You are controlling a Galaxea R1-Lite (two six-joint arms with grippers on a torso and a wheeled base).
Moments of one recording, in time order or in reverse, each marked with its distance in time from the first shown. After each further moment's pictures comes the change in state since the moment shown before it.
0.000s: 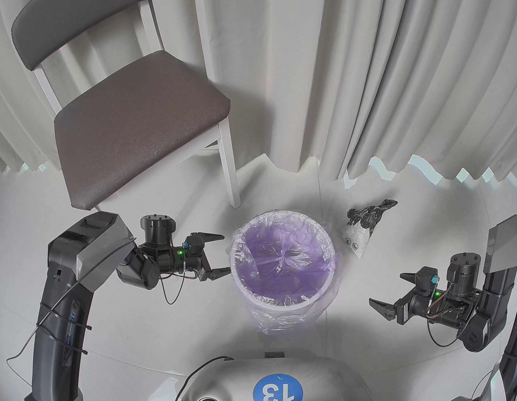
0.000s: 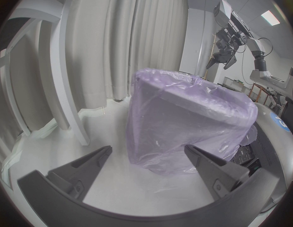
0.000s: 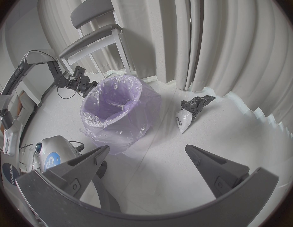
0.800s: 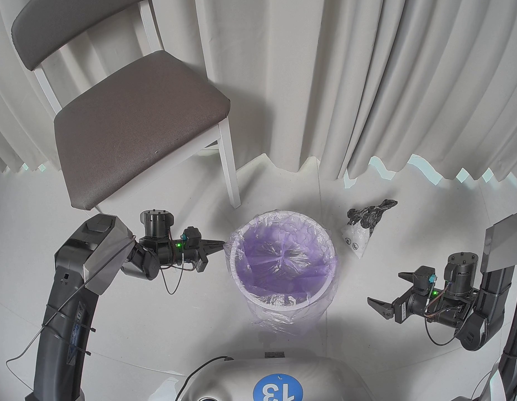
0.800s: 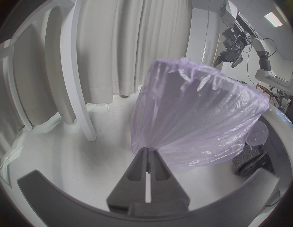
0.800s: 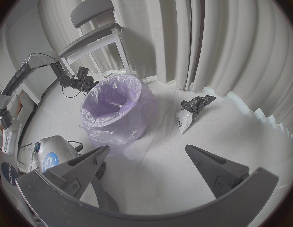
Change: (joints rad) left arm 0.037 0.100 -0.255 0.153 0.021 -0.013; right arm -0.002 0.027 -0.029 0.000 -0.002 -0.001
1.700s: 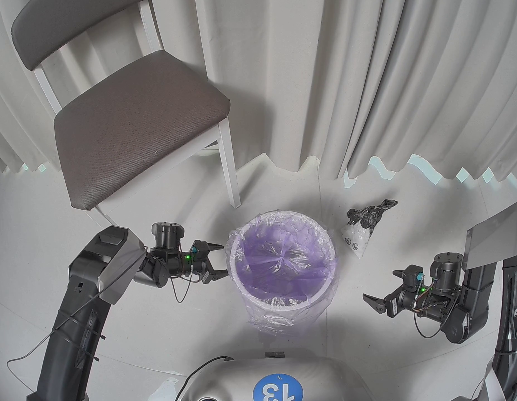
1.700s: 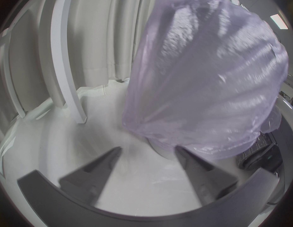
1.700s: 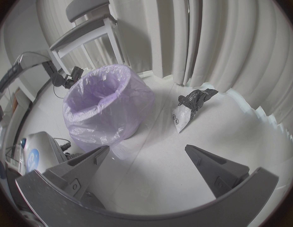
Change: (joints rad) left arm -0.014 0.082 -0.024 0.039 0.081 0.043; right arm -0.044 0.160 -0.138 0.000 0.000 -0.106
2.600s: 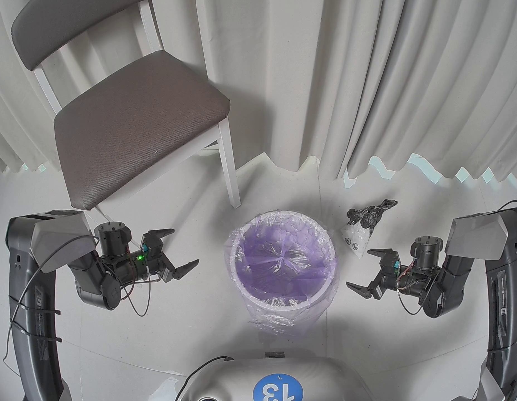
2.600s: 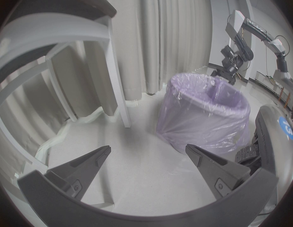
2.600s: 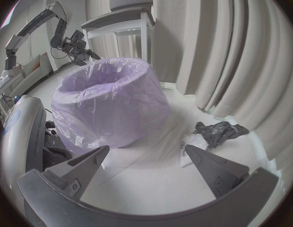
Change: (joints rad) left arm 0.098 -0.432 0.846 -0.668 0.149 -0.148; right arm -0.034 0.166 -0.475 0.256 0.280 -0.301
